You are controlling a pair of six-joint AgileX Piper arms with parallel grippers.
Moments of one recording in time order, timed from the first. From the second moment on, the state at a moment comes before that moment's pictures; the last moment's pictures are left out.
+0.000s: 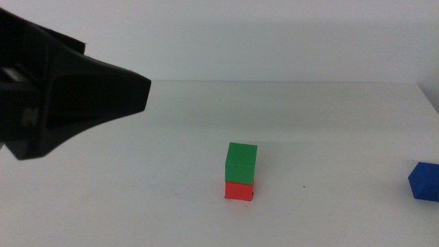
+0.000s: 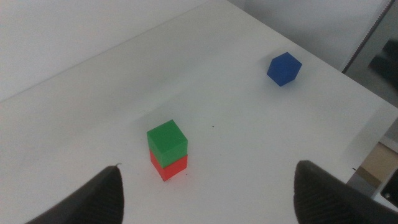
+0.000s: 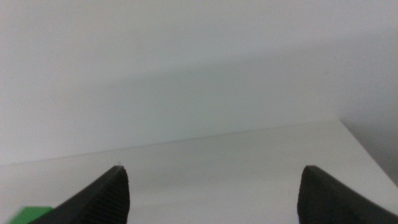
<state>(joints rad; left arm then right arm) -0.79 0.89 -1.33 -0.06 1.07 -0.06 0.07 0.06 -0.15 0.02 0.22 0.17</state>
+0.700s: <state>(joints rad) -0.79 0.89 -1.33 -0.06 1.07 -0.06 0.07 0.87 -0.81 0.01 0.57 0.20</state>
